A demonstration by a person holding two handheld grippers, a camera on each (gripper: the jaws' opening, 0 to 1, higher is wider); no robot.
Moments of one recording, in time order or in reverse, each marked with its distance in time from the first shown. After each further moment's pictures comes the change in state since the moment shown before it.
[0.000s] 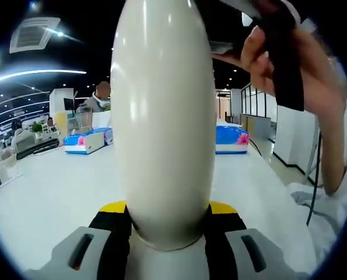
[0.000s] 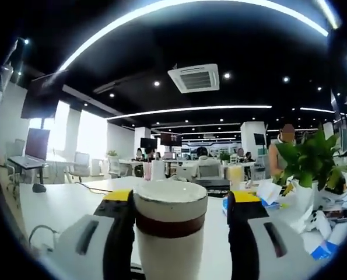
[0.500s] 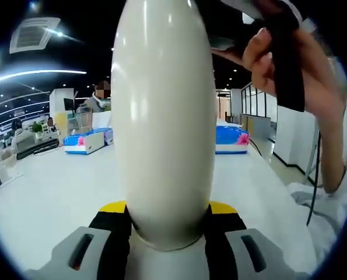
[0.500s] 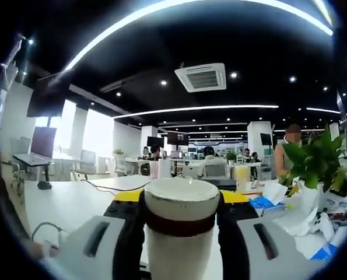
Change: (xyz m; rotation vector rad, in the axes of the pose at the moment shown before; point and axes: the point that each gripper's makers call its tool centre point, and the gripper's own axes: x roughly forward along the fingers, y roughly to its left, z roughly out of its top) left arm 0.004 0.006 0.000 0.001 -0.002 -0.001; right arm 0.000 0.011 0.003 -0.027 -0.009 0.055
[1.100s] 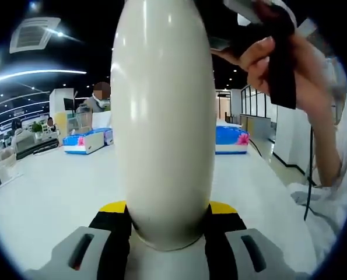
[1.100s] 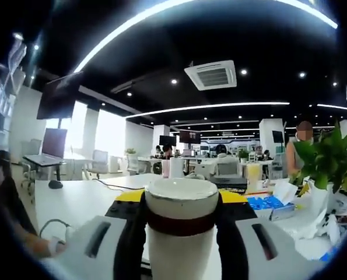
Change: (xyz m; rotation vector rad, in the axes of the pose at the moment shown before) left arm -0.002 -0.005 -0.001 -0.002 0.000 -0.001; right arm 0.000 0.003 -0.001 0.043 0.012 0.137
